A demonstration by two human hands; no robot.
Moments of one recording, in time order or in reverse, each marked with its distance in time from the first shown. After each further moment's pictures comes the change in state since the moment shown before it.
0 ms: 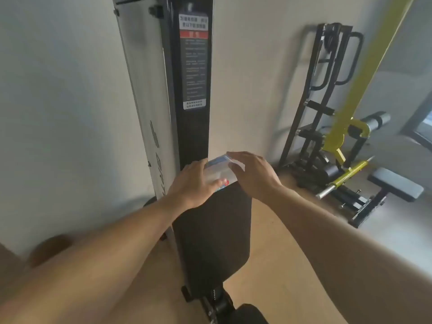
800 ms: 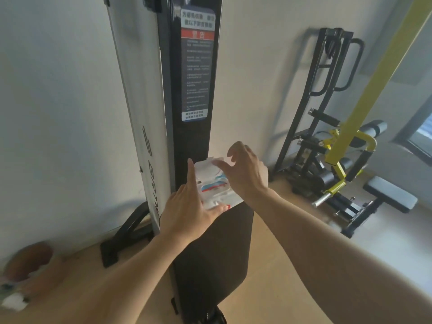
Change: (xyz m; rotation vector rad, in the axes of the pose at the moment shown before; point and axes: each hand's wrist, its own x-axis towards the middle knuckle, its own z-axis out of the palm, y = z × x) left_hand -0.001 -0.013 0.013 0.000 0.217 0.015; right_hand 0.073 -0.015 0.025 -0.044 0.204 0.111
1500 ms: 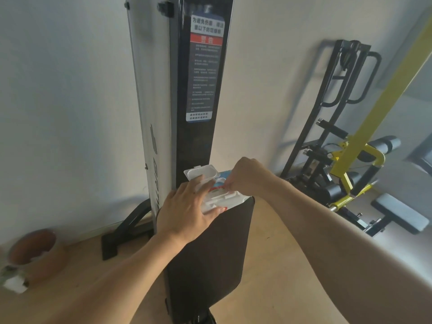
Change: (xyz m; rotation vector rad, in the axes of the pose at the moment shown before) left_hand -0.006 -0.007 0.012 0.187 0.090 0.205; right_hand 0.018 0.007 -0.026 -0.379 -0.556 -0.062
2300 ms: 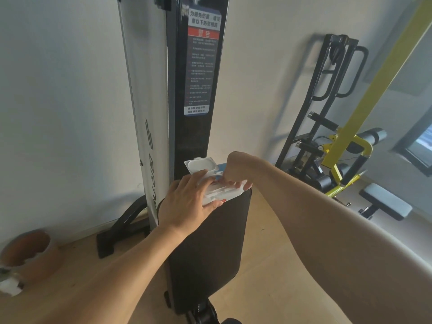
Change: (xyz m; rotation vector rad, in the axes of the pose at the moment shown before) left_hand -0.002 0.001 -0.008 -0.068 0.023 0.091; right_hand -0.004 -0.024 -0.012 0.233 -0.298 0.195
